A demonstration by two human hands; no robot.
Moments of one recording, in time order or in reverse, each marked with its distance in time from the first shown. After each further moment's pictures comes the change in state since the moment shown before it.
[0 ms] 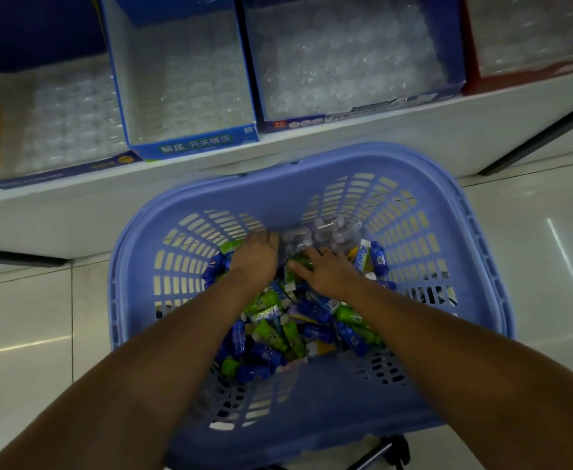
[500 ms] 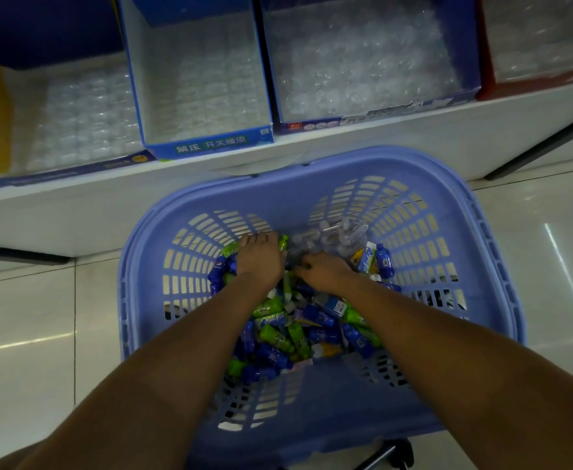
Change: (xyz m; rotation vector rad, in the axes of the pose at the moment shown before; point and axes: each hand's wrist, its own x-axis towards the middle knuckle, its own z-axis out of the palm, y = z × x) left_hand 0.002 -0.002 0.008 0.054 0.019 -0.098; right_hand 0.012 -0.016 -0.007 0.058 -0.073 -0.049
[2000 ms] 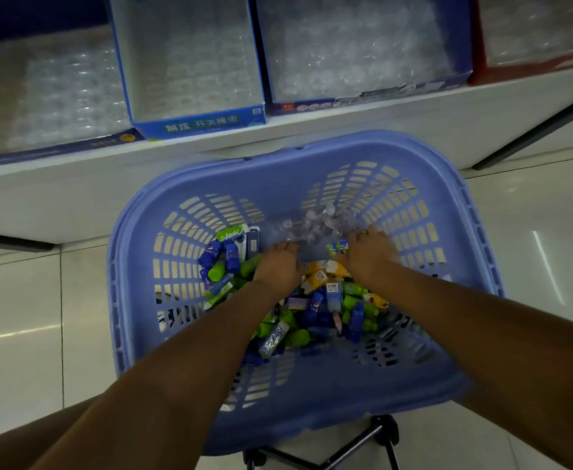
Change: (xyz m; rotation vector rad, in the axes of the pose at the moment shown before) left_hand -0.023 0.040 0.013 -0.417 -0.175 0.123; right_hand -0.047 0.050 -0.028 -0.584 0.158 0.267
